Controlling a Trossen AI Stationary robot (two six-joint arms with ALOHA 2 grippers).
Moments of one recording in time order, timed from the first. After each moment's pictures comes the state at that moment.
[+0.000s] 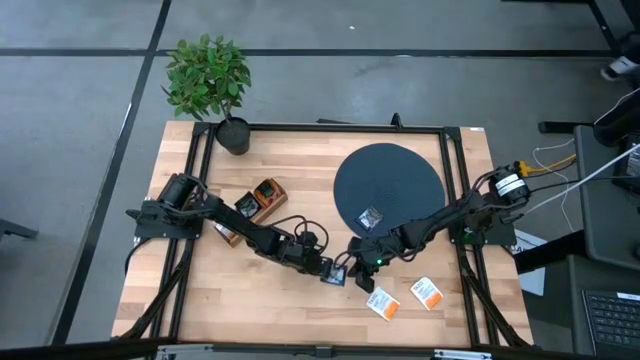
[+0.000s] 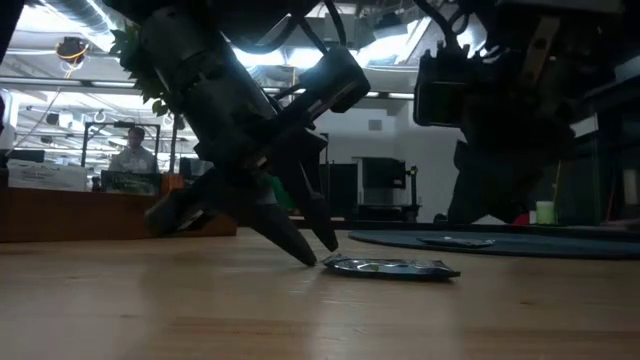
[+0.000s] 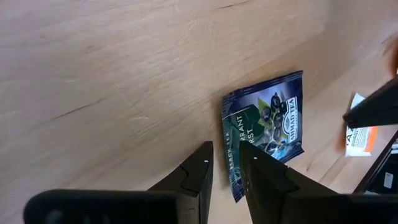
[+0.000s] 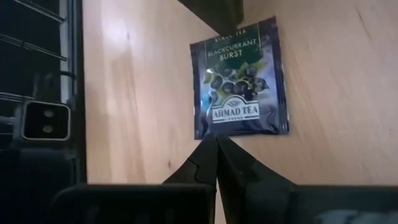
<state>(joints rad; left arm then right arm) -0.33 1.96 1.07 0.00 -0.11 -1.58 0.37 1.73 0.76 0.19 -0.11 0.79</state>
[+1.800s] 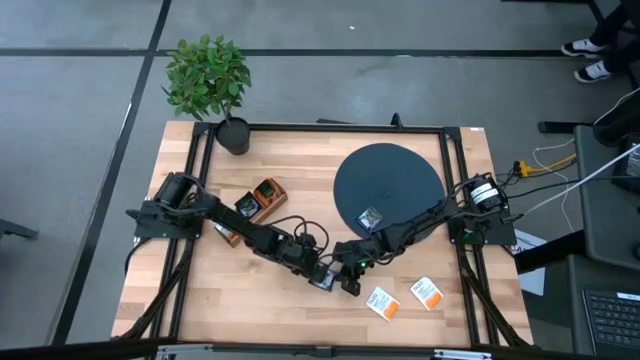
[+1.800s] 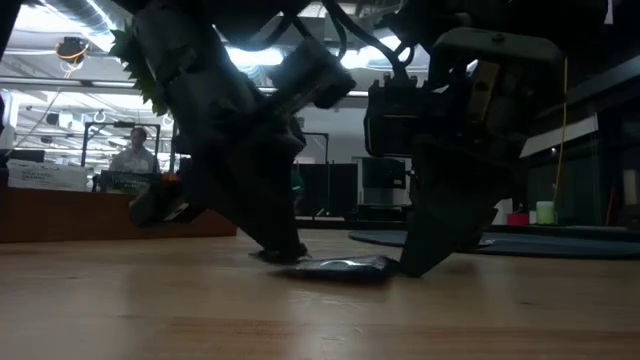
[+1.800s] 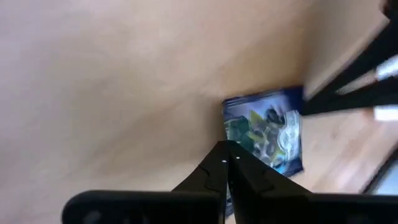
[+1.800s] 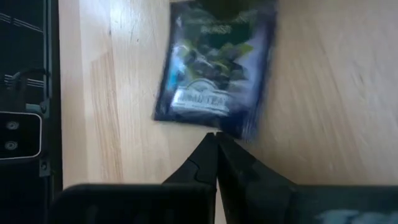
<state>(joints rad) -0.34 1.93 1.06 -0.08 -0.04 -1.47 0.34 1.93 0.93 0.14 -0.20 0.73</state>
